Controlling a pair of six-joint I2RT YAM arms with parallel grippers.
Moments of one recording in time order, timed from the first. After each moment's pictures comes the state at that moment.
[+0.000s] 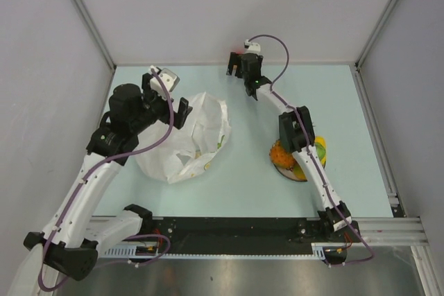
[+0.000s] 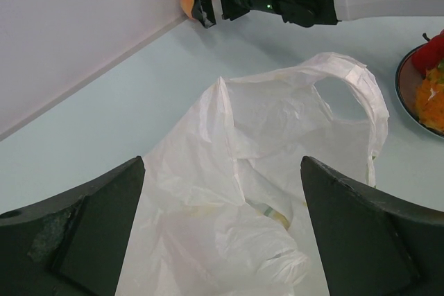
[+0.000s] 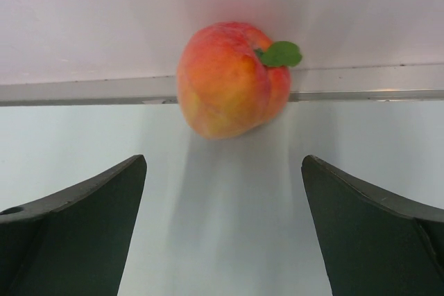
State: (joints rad) left arm -0.38 0.99 1.16 -0.46 0.19 0.22; right arm 0.42 2.81 2.51 0.02 0.18 0.34
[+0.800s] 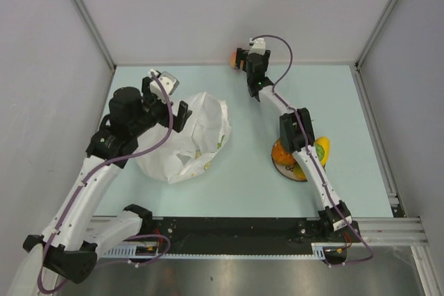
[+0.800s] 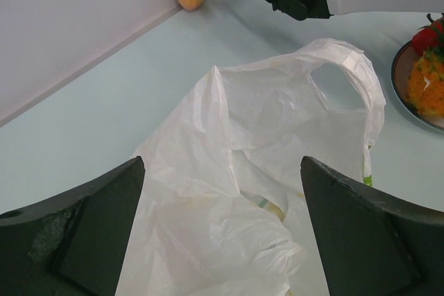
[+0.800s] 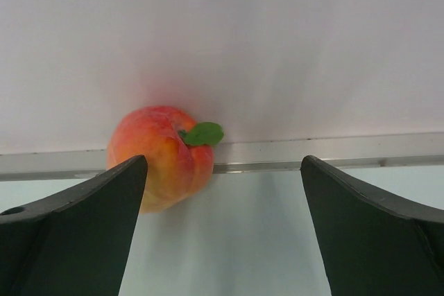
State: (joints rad) left arm -0.38 0.96 1.14 -0.48 0.19 0.21; right arm 0.41 2.88 2.58 0.22 0.38 0.14
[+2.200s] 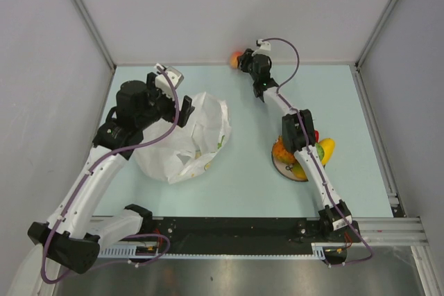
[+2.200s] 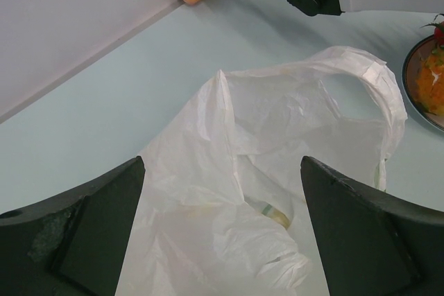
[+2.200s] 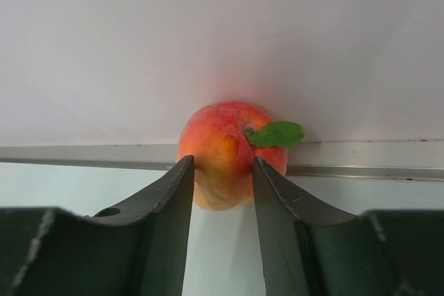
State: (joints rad) left arm -0.38 1.04 1.17 -0.45 0.18 0.21; right arm 0.36 2.96 2.65 0.28 0.07 0.44
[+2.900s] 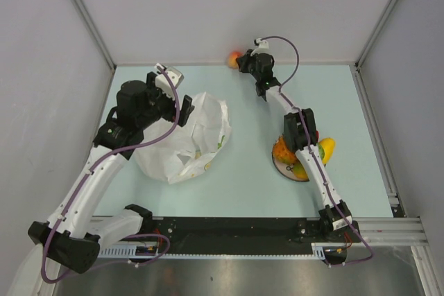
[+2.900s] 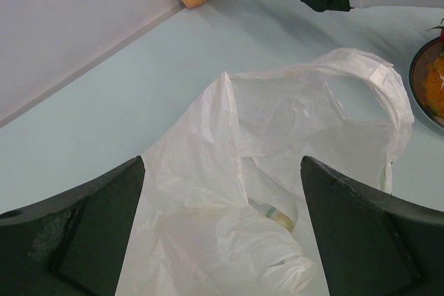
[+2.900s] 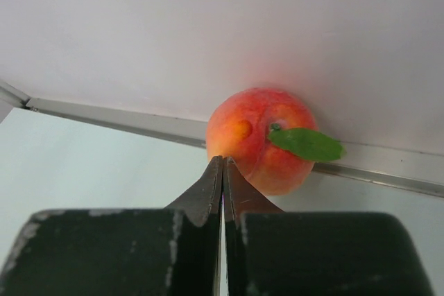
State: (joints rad) left arm -0.38 1.05 1.16 -0.44 0.17 0.22; right arm 0.33 2.95 2.63 0.30 -0.14 0.42
